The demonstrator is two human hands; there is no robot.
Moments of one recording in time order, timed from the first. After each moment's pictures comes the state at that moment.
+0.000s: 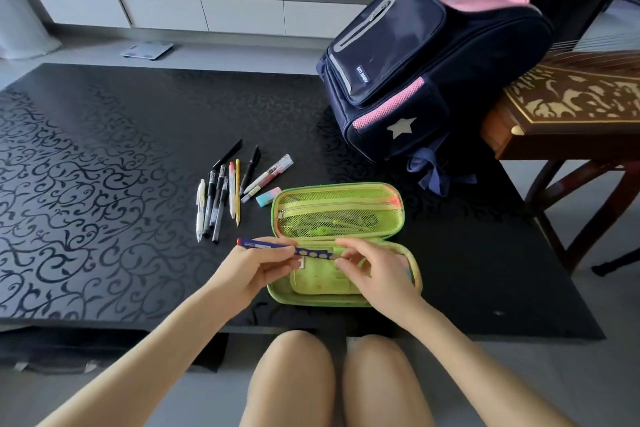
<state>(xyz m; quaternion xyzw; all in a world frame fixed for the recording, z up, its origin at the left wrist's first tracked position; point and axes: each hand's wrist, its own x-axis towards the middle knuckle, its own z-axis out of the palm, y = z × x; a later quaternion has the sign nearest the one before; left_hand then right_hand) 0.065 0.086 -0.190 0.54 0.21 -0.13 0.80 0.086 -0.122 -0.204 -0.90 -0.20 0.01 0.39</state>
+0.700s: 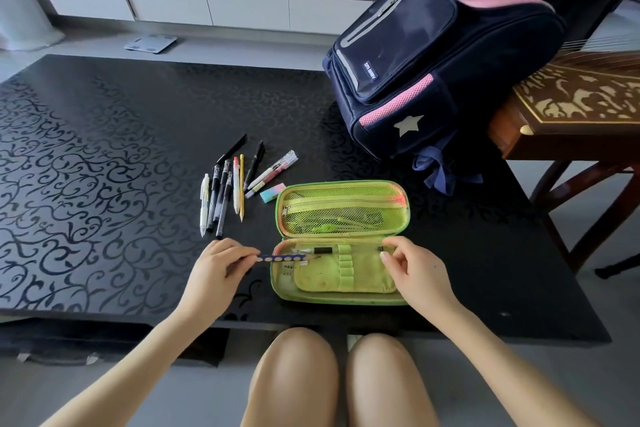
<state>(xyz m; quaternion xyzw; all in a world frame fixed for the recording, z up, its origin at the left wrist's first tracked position) 0.041 0.137 -0.230 0.94 0.00 0.15 0.31 0.099 -0.164 -0.225 -0.95 -0.13 -0.02 0.28</state>
